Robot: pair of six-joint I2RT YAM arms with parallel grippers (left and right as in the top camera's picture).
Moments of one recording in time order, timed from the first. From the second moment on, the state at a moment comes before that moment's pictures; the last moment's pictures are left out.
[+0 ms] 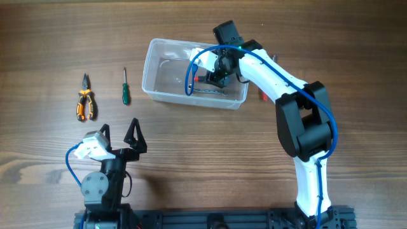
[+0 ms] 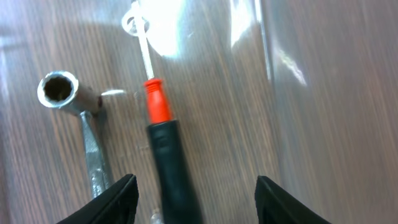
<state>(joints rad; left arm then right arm) 0.01 0.01 0.03 -0.12 0.05 -0.48 0.44 2.25 1.71 -0.62 -0.27 -0.86</state>
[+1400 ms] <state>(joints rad) 0.01 0.01 0.03 -0.12 0.05 -0.48 0.01 2.06 1.81 -1.16 -0.06 0.09</state>
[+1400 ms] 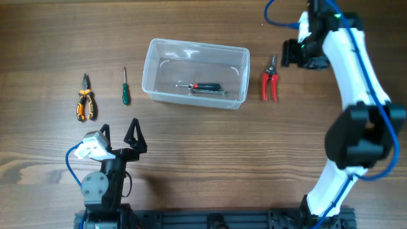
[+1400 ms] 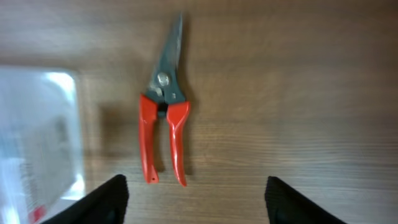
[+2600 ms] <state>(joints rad) 0.01 0.01 0.03 -0.12 0.05 -0.48 0.02 2.27 1.78 -1.12 -0.11 0.11</state>
